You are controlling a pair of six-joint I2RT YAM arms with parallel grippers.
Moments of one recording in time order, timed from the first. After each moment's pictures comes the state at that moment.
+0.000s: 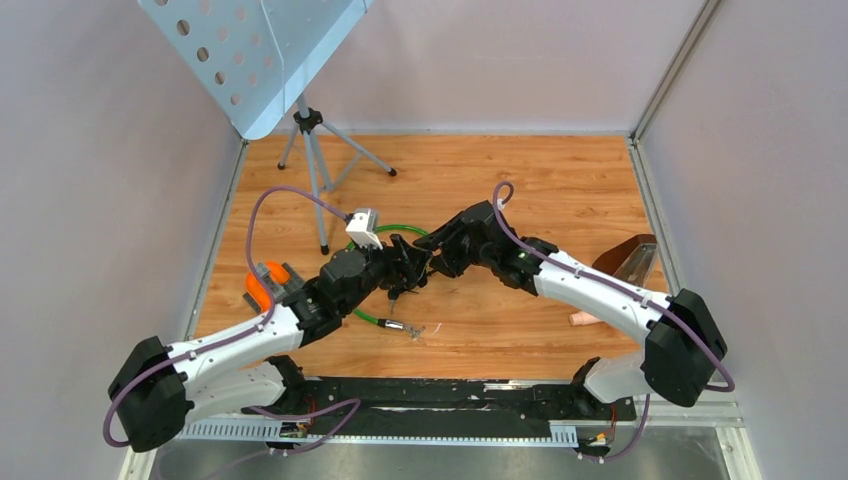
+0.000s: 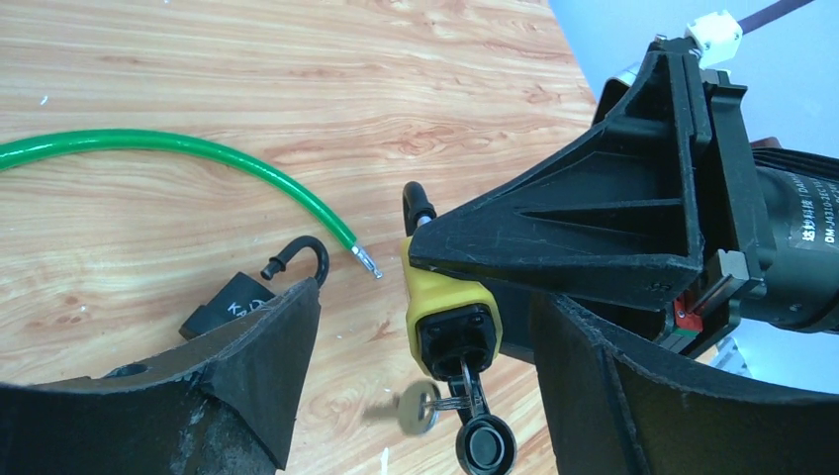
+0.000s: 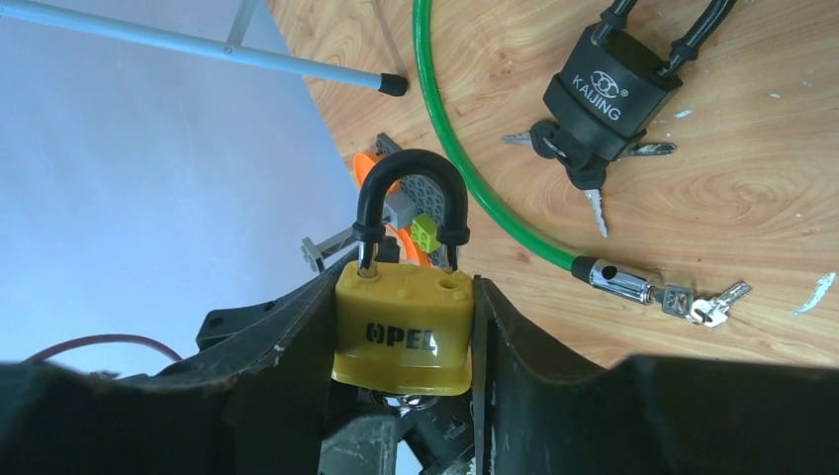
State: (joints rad) left arm -0.86 1.00 0.53 0.28 -0.25 -0.65; right arm 0.82 1.39 0.99 -0.22 -0.02 1.56
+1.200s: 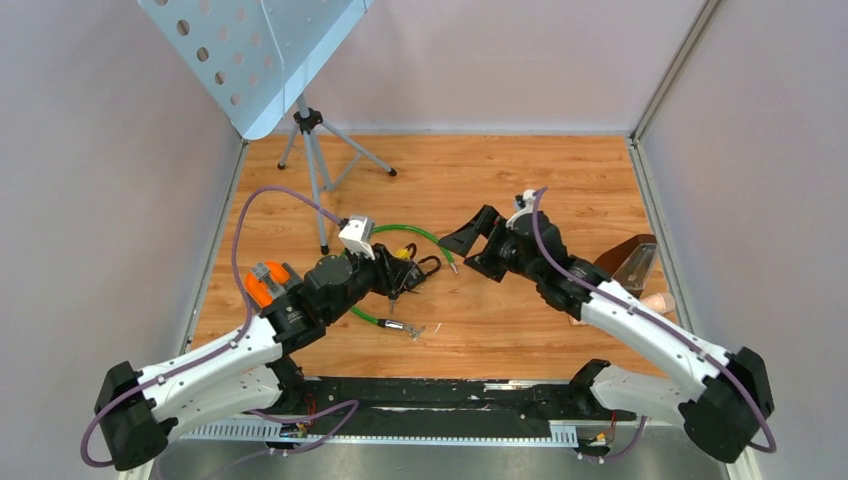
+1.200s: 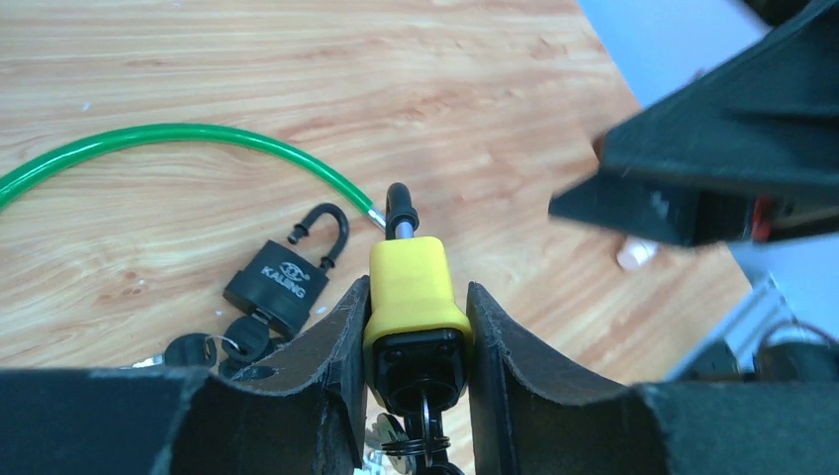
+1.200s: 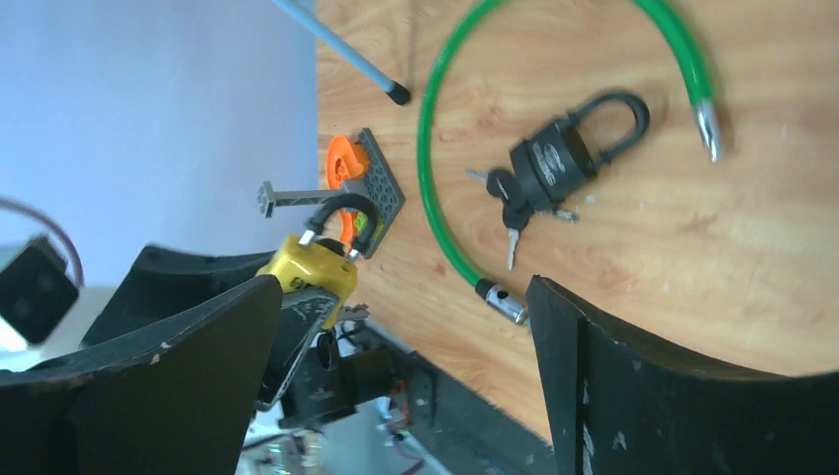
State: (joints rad) left arm -0.90 0.85 0.53 0.10 -0.27 -0.56; right arm 0.72 1.11 0.80 -0.17 -0.08 1.20
